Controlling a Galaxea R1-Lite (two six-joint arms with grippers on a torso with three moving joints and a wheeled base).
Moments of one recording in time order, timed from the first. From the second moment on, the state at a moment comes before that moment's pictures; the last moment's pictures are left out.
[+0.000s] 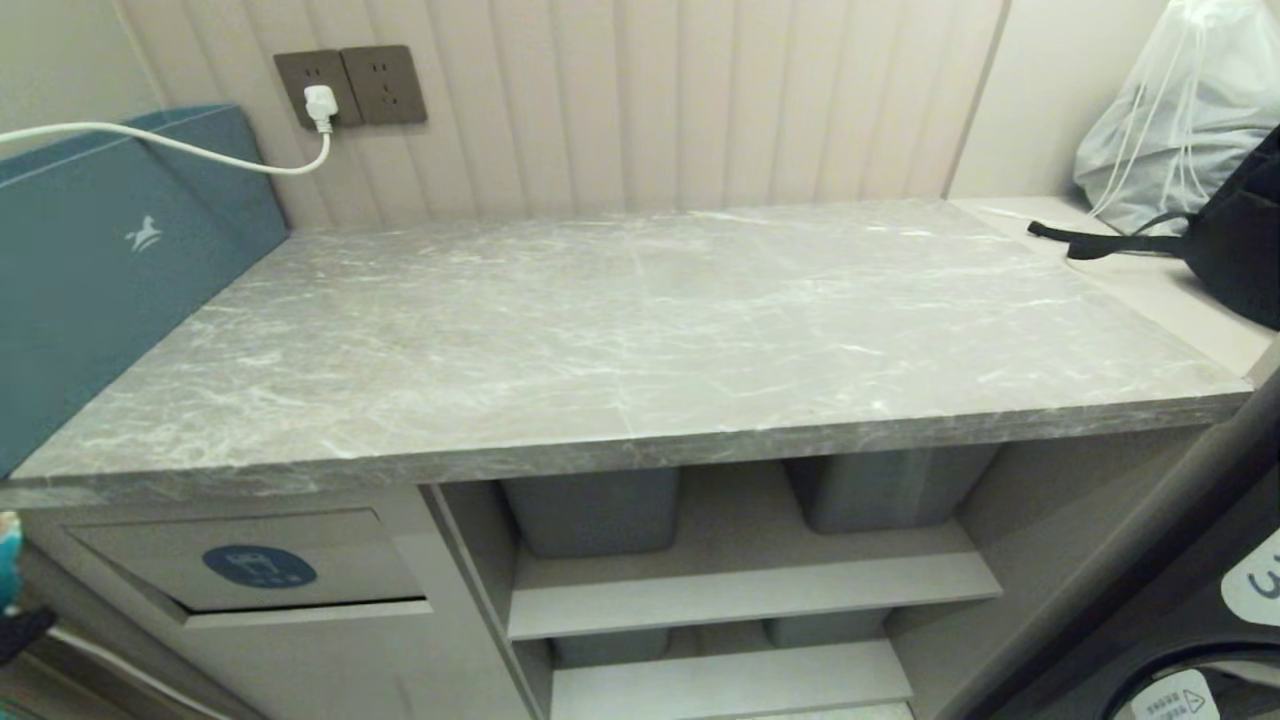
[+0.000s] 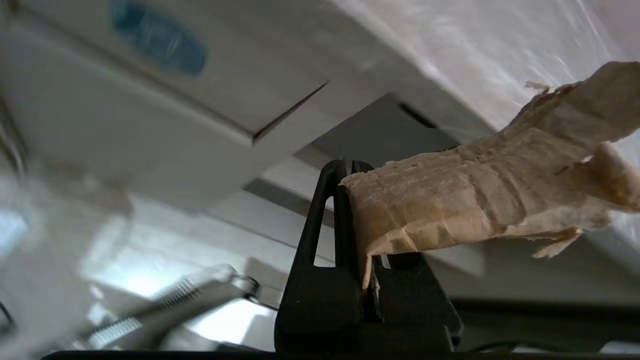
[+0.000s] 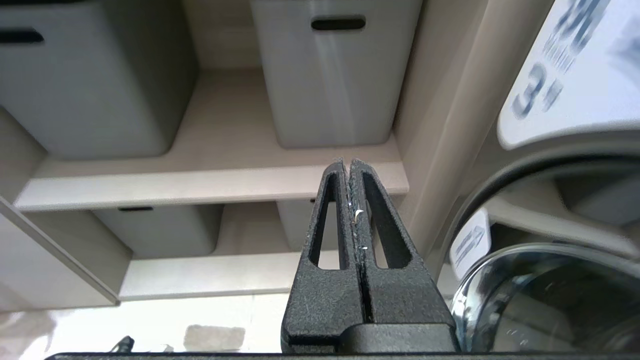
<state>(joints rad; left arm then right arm) -0.11 0.66 -0.58 0.23 0.12 -0.71 0.00 0.00 0.00 0.00 0.00 0.00</state>
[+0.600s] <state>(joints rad) -0.10 0.76 -0.44 0.29 0.15 -1.31 0.00 0.00 0.00 0.00 0.00 0.00</state>
